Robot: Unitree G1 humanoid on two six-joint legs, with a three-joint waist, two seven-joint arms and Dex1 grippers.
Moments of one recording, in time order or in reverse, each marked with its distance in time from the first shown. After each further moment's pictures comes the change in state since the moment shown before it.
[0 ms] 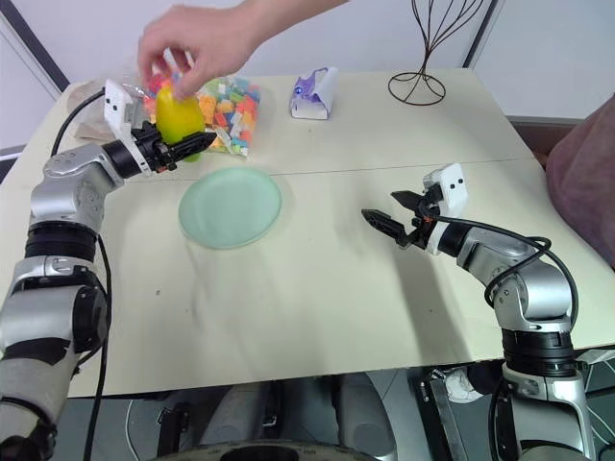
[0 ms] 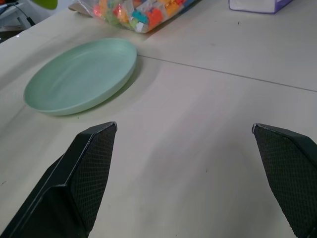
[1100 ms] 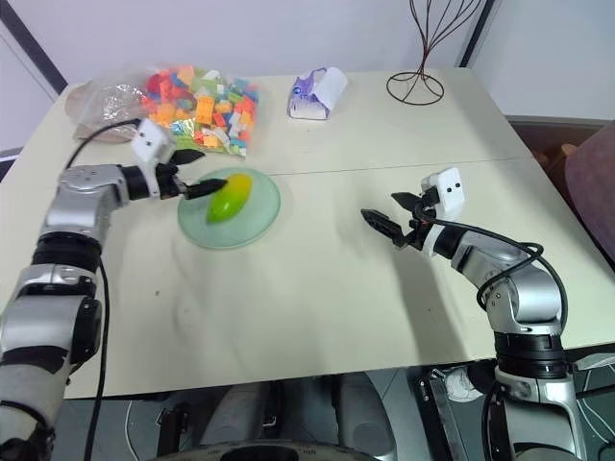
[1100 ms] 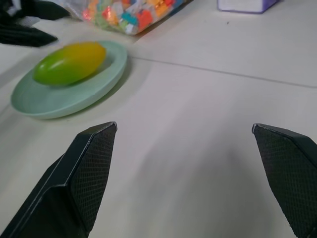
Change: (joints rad) left arm 0.053 0.039 -0.034 0.058 0.121 -0.083 0.013; right arm 0.000 0.033 0.003 0.046 -0.034 -0.049 -0.026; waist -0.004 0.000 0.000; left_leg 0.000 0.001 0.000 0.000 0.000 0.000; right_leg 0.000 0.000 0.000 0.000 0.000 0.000
